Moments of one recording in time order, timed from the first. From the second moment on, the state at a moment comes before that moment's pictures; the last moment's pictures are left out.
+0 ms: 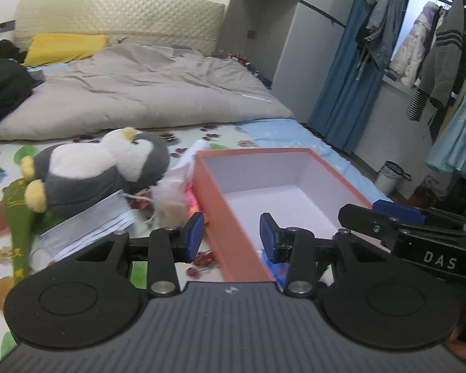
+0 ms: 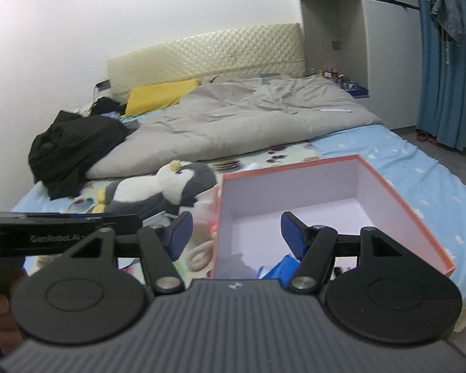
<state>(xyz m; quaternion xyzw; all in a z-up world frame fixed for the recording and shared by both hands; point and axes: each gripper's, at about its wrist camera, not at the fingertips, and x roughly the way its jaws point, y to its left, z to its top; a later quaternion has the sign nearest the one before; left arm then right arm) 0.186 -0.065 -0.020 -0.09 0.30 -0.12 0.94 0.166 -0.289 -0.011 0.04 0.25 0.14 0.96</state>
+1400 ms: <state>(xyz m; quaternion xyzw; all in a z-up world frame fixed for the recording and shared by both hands) 0.176 0.060 -0.157 -0.09 0.41 0.02 0.91 0.166 -0.159 -0.108 -0.03 0.35 0.19 0.92</state>
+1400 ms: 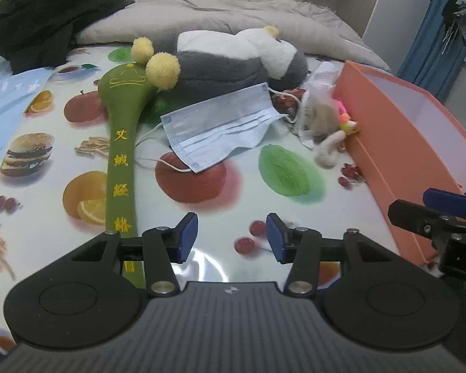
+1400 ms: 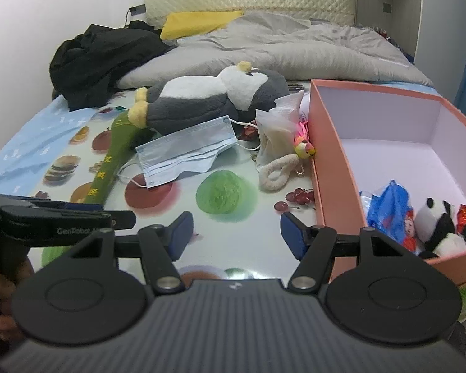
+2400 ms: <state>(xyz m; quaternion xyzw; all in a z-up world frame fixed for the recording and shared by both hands) 0.323 0.069 -0.219 0.00 0.43 0.00 0.91 0.305 -0.120 -0.187 -0.02 0.37 0.11 0.92</state>
